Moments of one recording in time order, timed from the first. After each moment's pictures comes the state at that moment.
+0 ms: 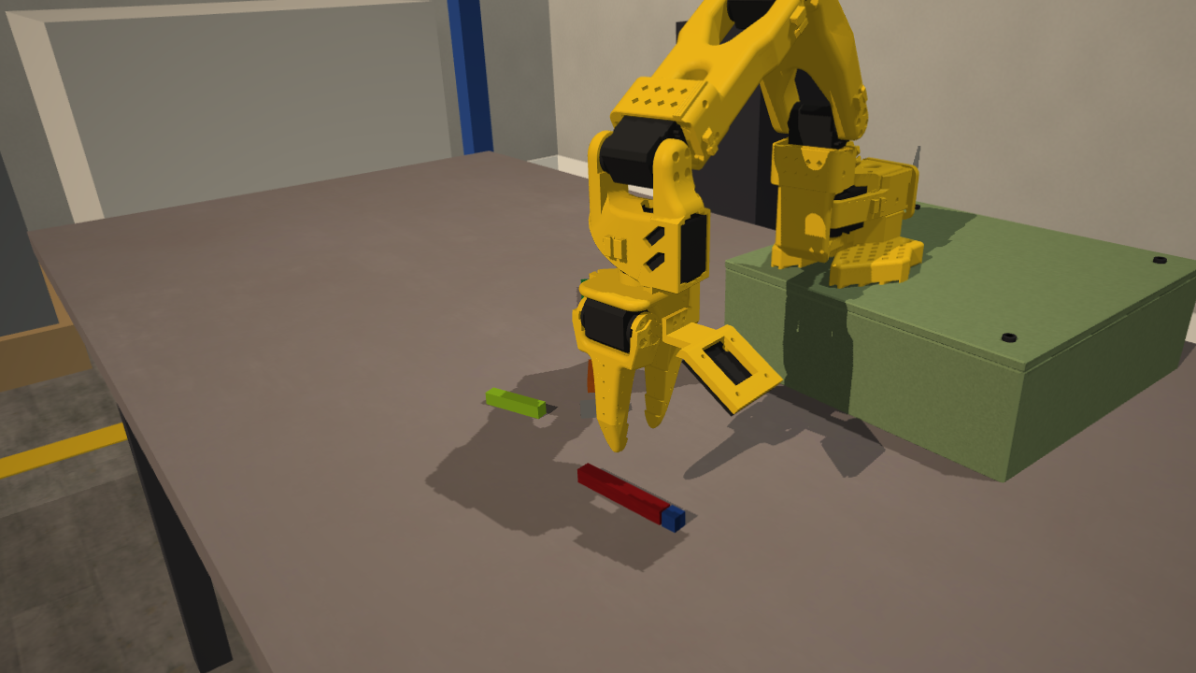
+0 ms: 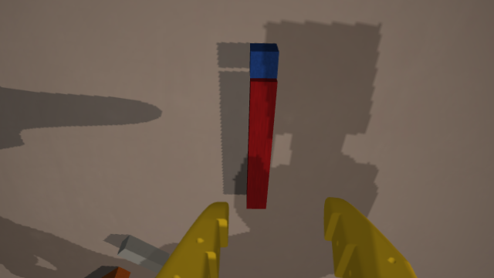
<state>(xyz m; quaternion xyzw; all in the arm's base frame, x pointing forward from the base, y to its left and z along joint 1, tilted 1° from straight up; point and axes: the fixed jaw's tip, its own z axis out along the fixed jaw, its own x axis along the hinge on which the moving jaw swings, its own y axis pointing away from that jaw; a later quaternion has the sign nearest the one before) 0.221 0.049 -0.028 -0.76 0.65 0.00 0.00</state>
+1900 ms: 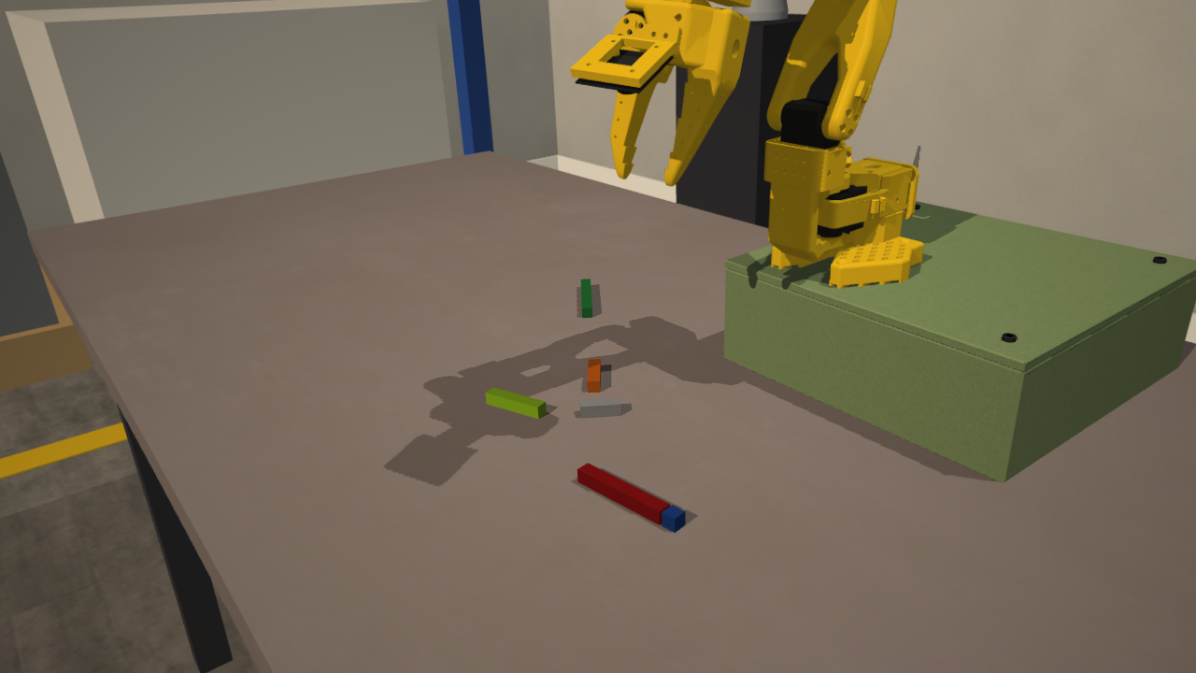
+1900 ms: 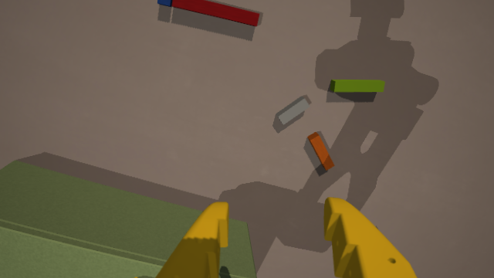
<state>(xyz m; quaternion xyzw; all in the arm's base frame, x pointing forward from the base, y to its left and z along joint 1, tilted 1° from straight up) 0.172 0.011 0.106 -0.18 0.98 -0.02 0.13</state>
